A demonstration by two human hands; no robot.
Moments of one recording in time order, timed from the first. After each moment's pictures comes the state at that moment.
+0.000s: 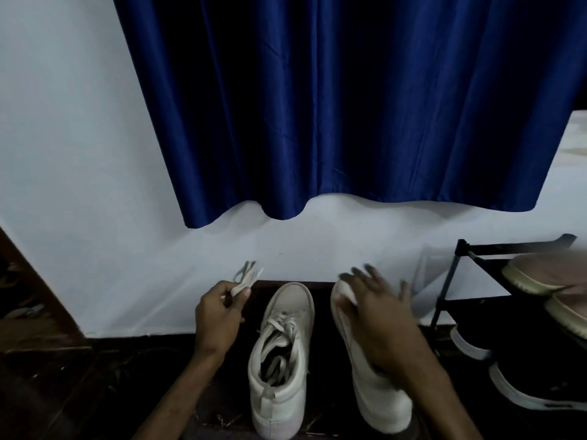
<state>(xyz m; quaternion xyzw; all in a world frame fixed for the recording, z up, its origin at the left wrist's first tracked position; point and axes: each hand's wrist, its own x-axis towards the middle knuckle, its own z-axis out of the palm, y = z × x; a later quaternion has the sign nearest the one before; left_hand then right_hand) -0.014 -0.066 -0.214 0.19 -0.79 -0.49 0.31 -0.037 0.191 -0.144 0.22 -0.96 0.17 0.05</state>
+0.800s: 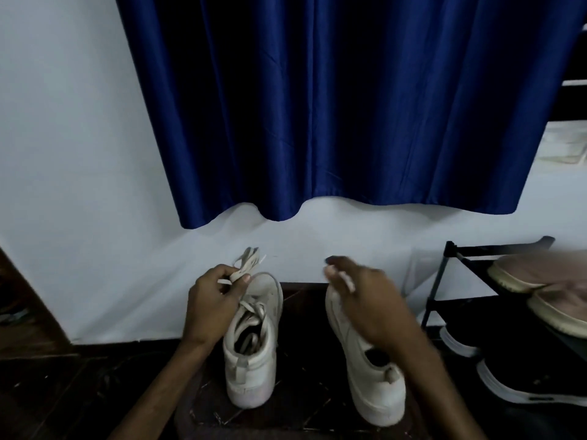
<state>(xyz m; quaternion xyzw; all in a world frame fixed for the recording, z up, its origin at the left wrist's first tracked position) 0.000 -0.066 -0.170 0.13 -0.81 -0.48 0.31 -0.030 0.181 -0.113 0.24 -0.92 0.30 0.07</state>
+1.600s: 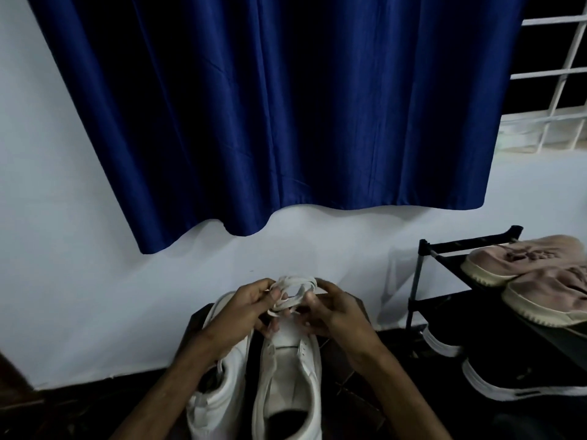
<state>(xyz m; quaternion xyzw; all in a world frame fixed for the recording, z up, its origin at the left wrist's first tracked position) -0.055 0.003 -0.161 -0.05 -0.77 -0.63 -0.04 -0.067 0.190 -0.172 0.11 -0.63 0.76 -0.12</state>
